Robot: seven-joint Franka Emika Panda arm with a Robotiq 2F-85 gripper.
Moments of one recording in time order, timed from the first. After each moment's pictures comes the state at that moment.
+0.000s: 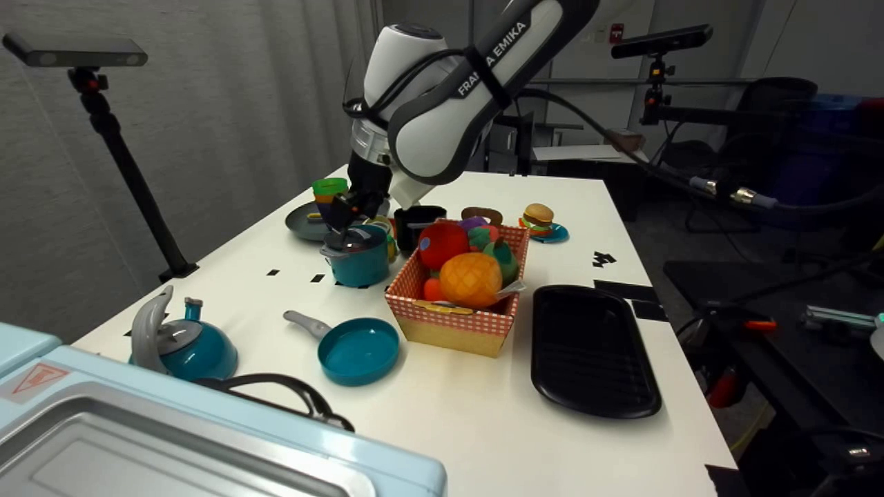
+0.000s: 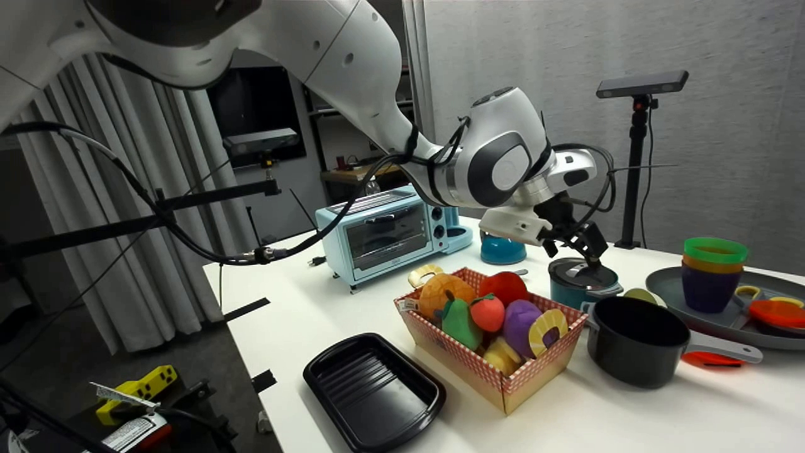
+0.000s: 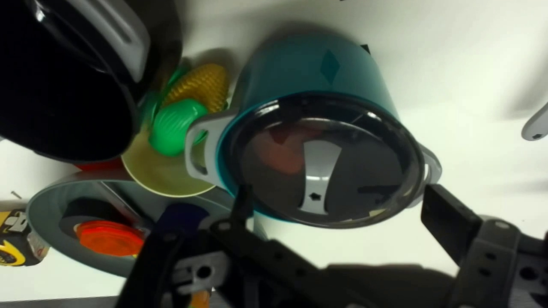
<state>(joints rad) -0.19 0.87 -0.12 -1.49 -0.03 2.83 0.13</state>
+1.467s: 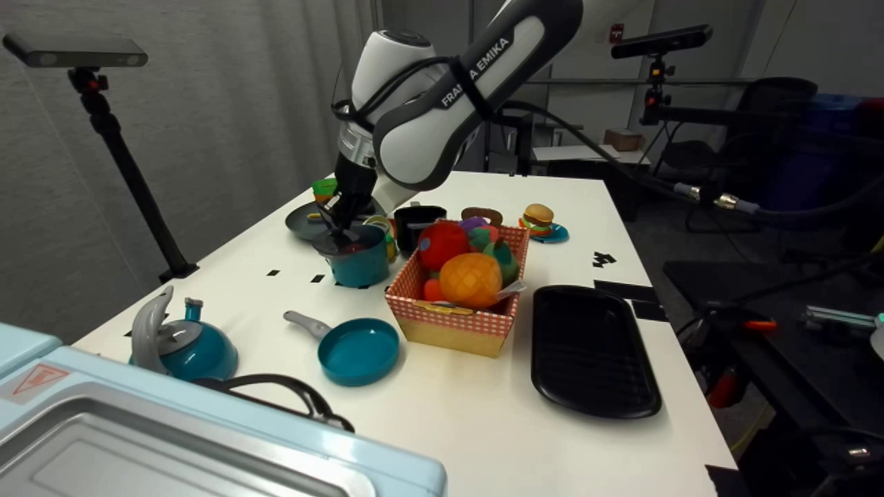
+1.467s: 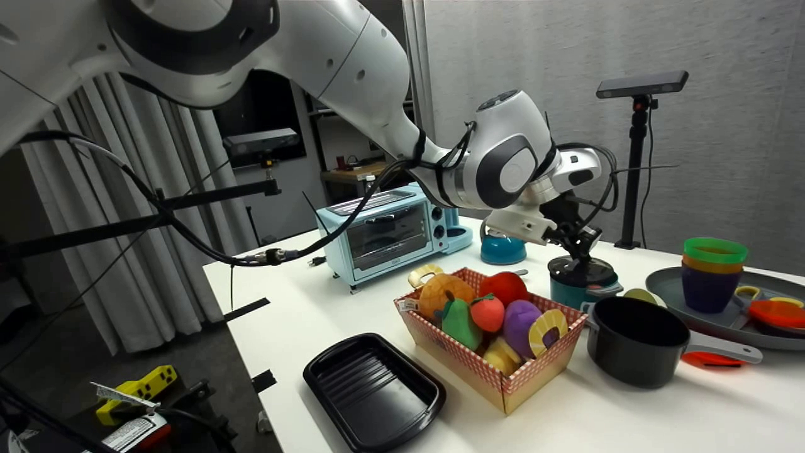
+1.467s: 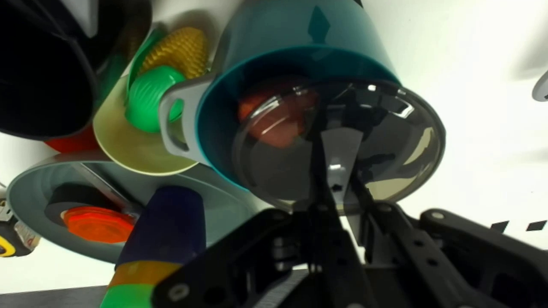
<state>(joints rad) -0.18 0.94 -0.13 -1.38 -0.01 2.83 0.16</state>
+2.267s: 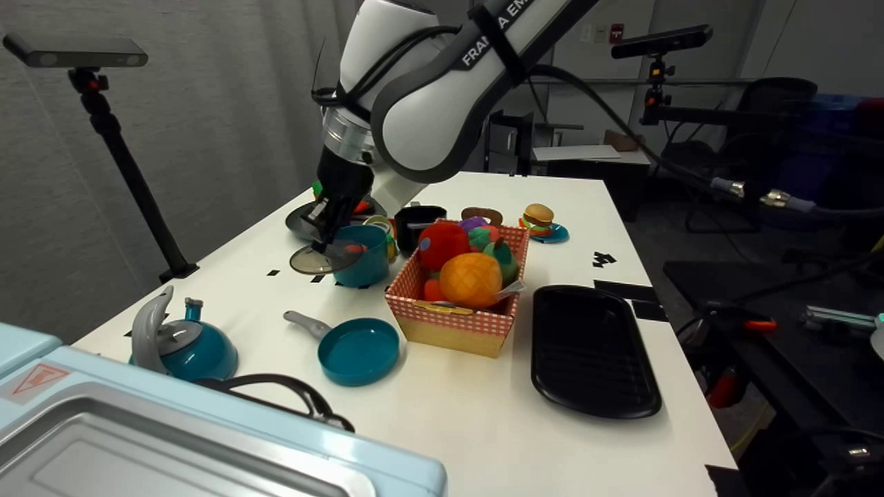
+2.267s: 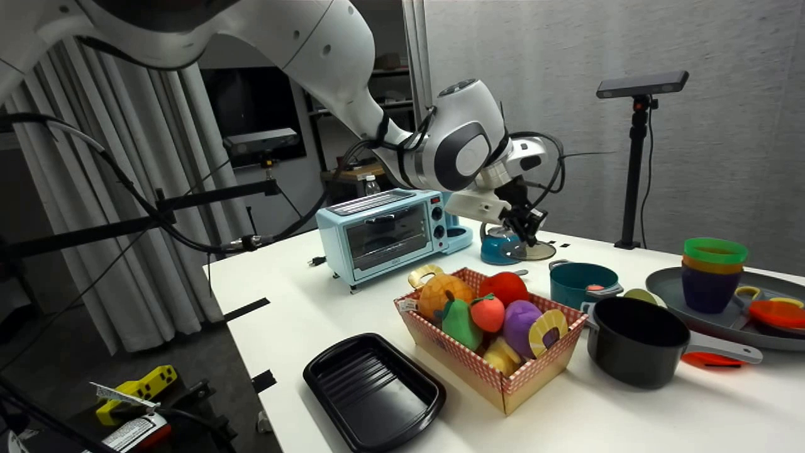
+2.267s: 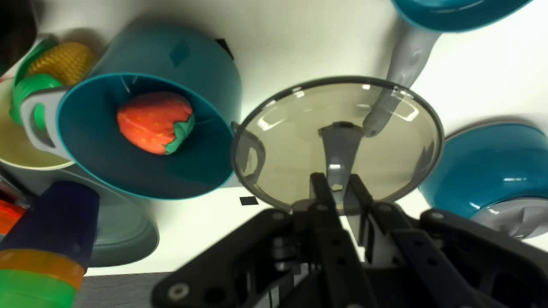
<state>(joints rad) -0.14 0.79 -0.04 -1.56 -0.01 2.85 0.08</state>
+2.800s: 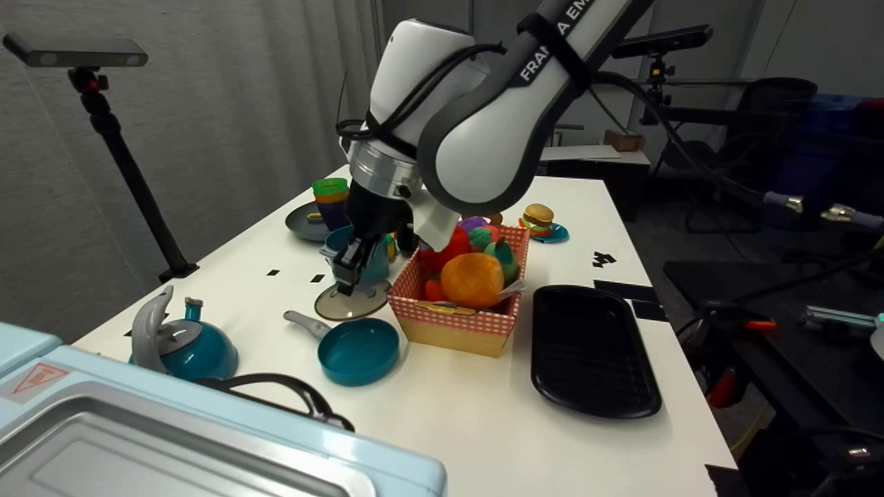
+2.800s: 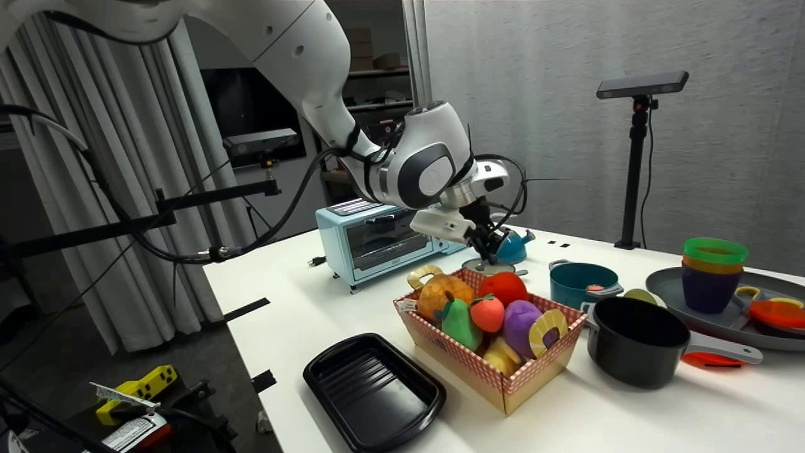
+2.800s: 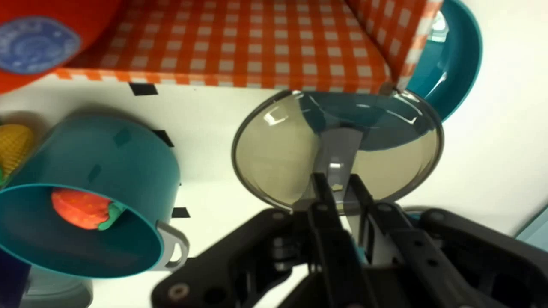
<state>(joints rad) -0.14 0.70 0.03 -1.79 -0.01 2.93 0.00</state>
